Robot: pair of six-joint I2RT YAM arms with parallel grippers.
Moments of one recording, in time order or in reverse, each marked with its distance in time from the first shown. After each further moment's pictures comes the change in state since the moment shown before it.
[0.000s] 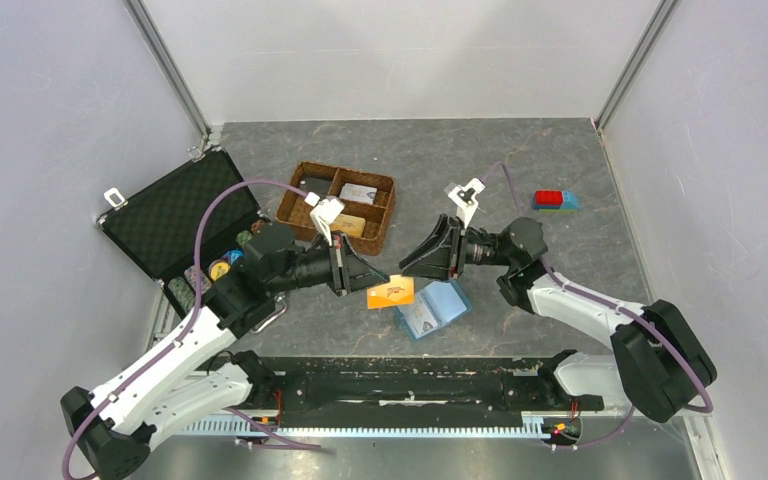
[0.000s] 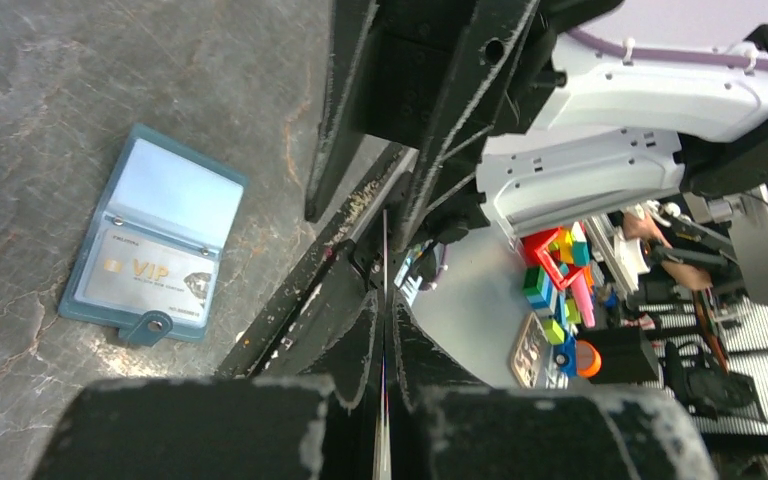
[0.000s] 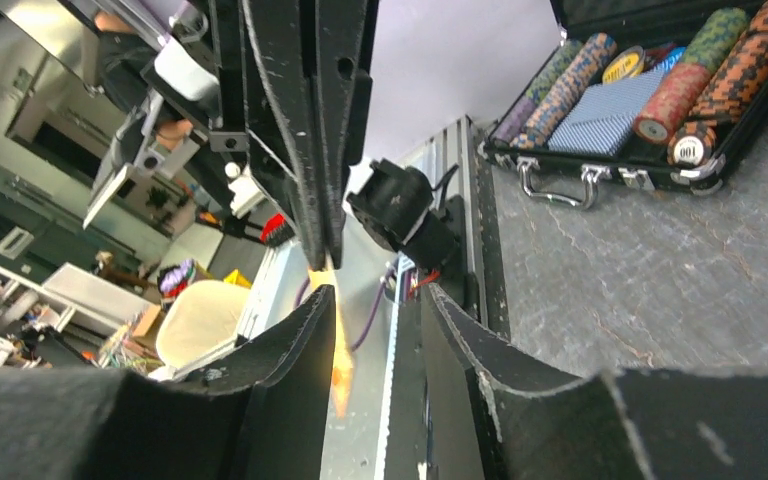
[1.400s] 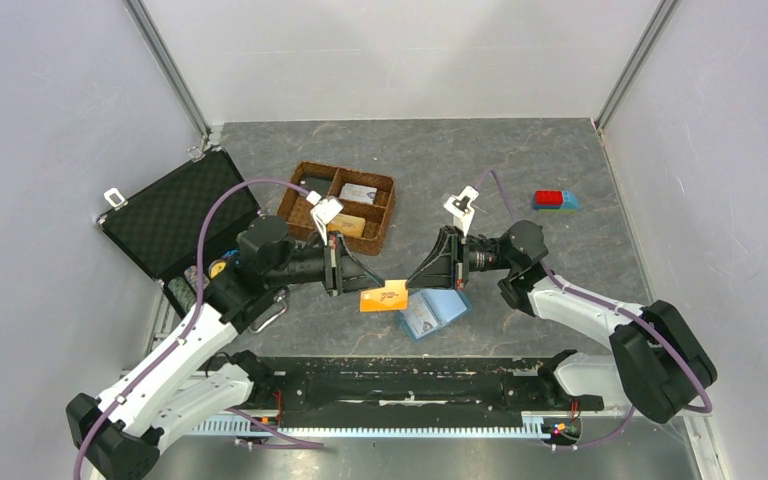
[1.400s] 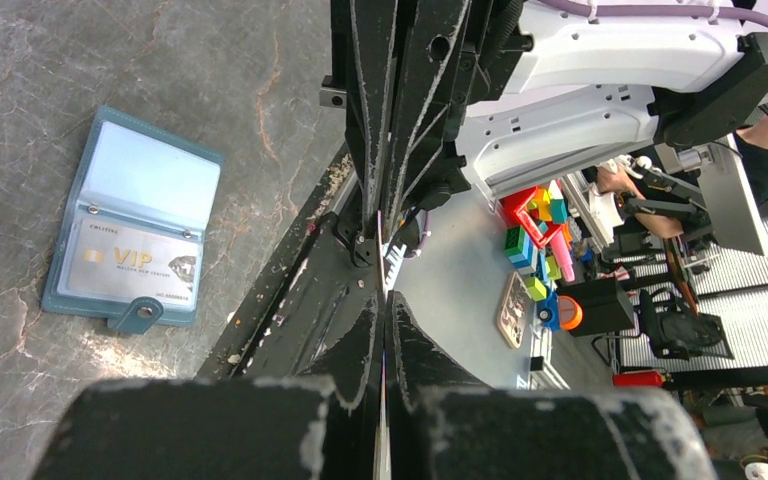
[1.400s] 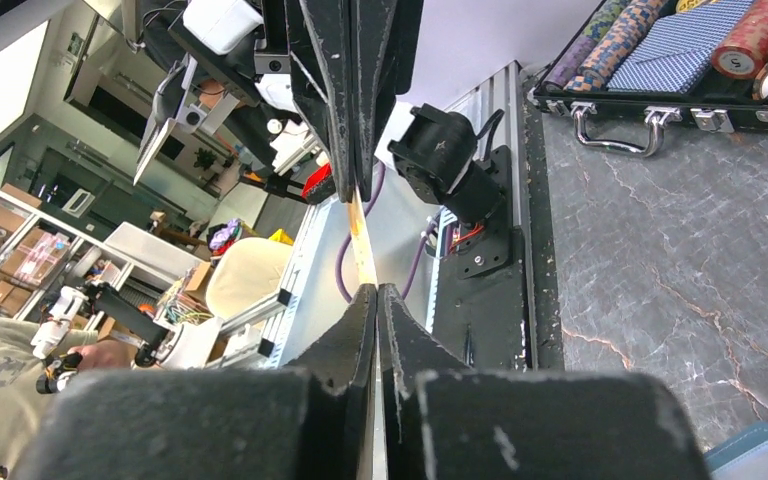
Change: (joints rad) left arm 0.102 0.018 -0.009 0.007 0.240 0.050; right arm -0.006 -0.005 -0.020 -0.019 -0.141 0.029
